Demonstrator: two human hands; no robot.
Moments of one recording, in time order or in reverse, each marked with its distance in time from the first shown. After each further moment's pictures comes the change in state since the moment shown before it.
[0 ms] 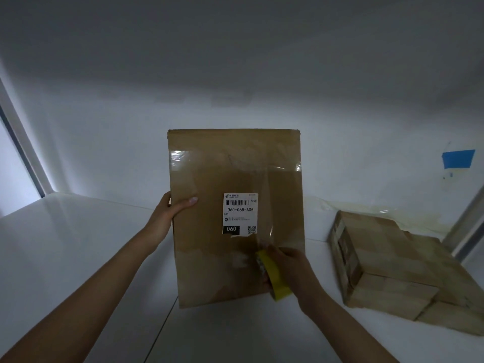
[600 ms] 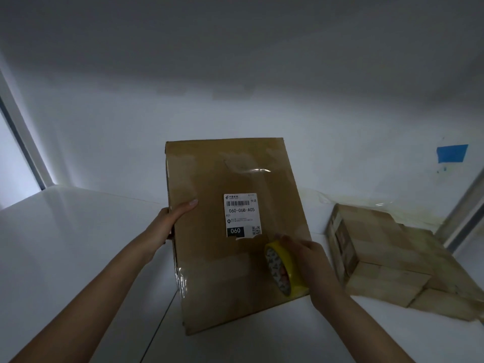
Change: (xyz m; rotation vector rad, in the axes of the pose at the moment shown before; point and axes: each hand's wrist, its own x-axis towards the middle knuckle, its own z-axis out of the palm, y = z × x) left_hand -0.045 0.004 0.008 0.039 -0.041 -0.184; right_hand -0.027 -0.006 -0.011 -0.119 0.197 -0.058
